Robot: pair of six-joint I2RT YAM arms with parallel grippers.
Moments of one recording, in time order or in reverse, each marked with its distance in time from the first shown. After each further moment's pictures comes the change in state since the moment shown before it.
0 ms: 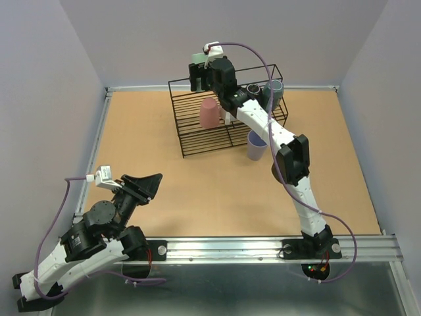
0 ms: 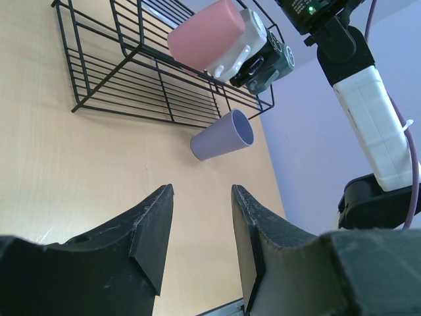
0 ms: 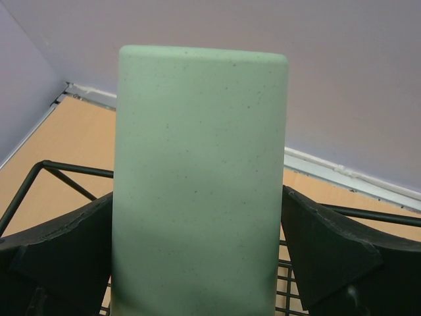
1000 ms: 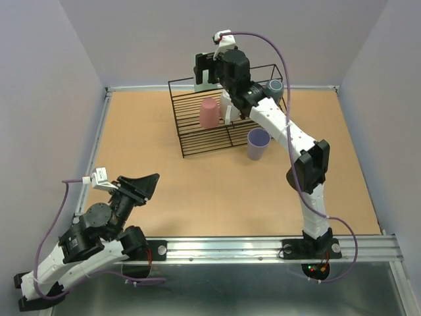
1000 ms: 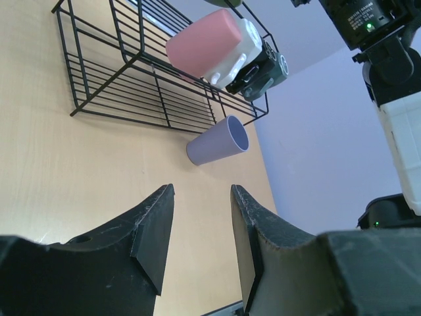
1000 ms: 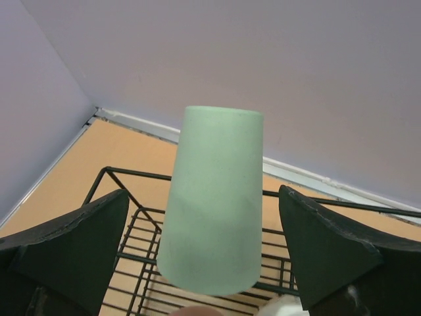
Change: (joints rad) left arm -0.013 -0.037 -0.002 -0.008 -0.026 -0.006; right arm 0.006 -0.204 -0.119 -0.018 -0.001 0.002
